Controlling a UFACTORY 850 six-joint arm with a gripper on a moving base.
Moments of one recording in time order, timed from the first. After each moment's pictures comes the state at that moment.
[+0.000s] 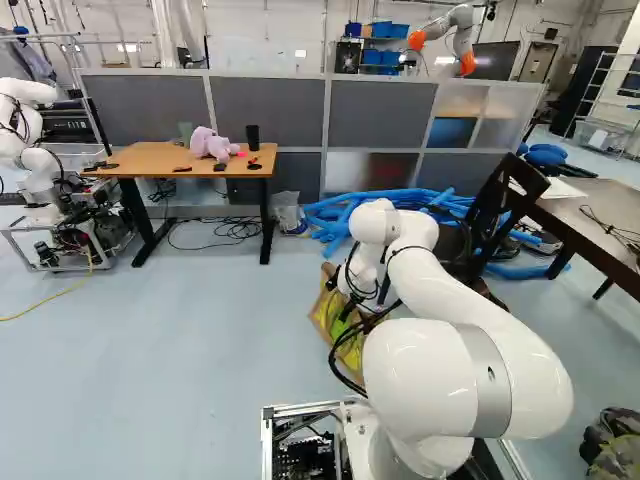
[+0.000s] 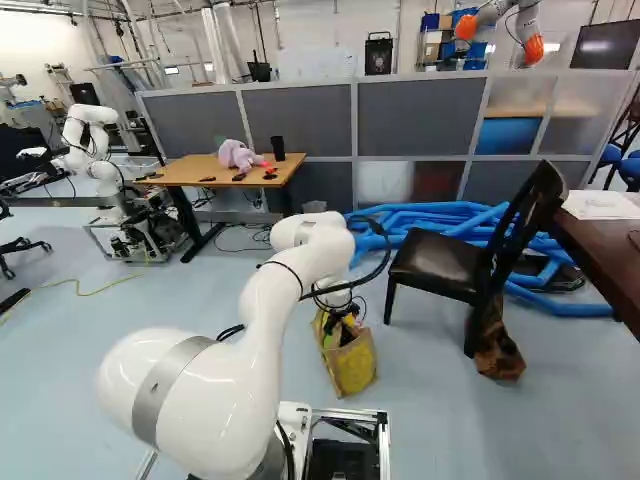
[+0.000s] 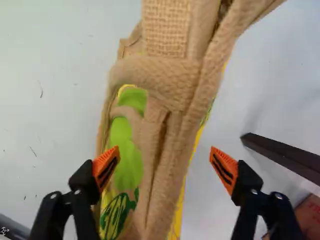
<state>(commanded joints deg) -12.0 -98.1 -103.5 -21.4 7.8 -30.1</state>
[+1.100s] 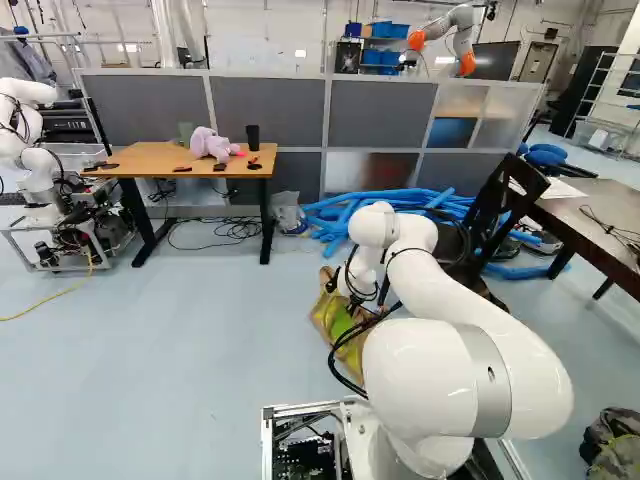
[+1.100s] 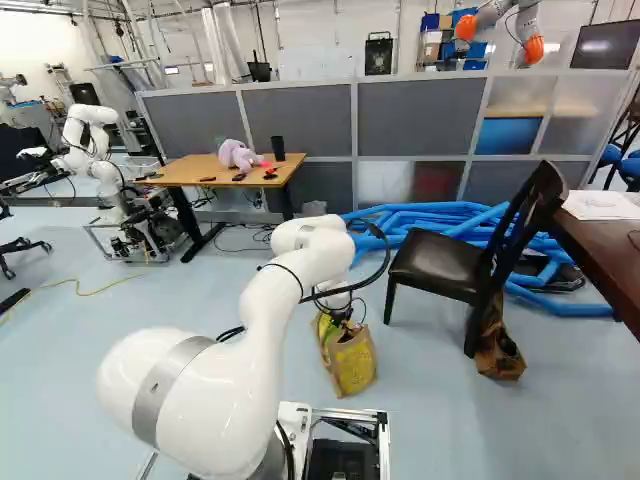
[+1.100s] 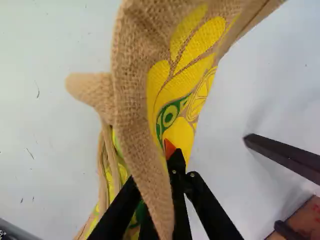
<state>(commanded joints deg) -12.0 -98.7 -104.1 -21.4 7.8 -30.1</state>
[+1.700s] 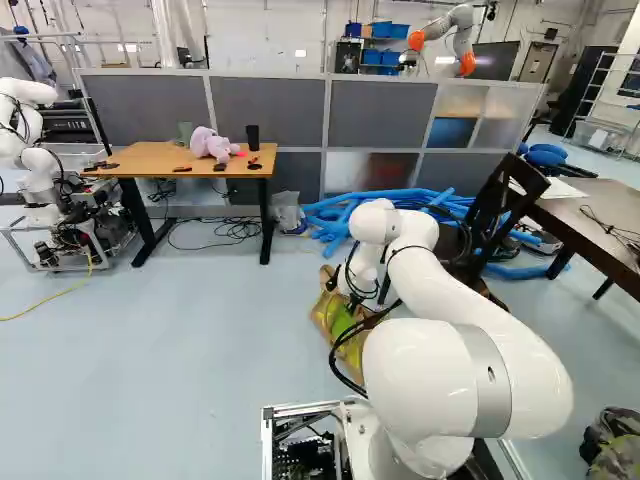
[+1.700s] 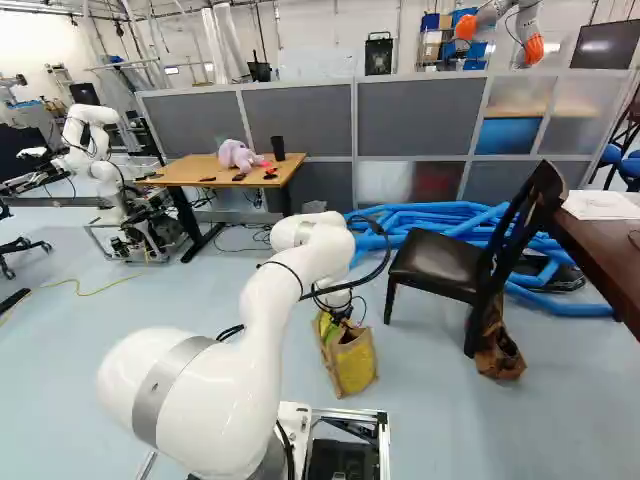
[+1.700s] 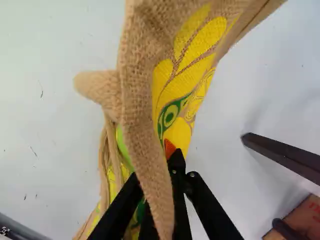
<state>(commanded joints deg) -12.0 -96.1 -101.4 -21.4 7.8 -30.1</state>
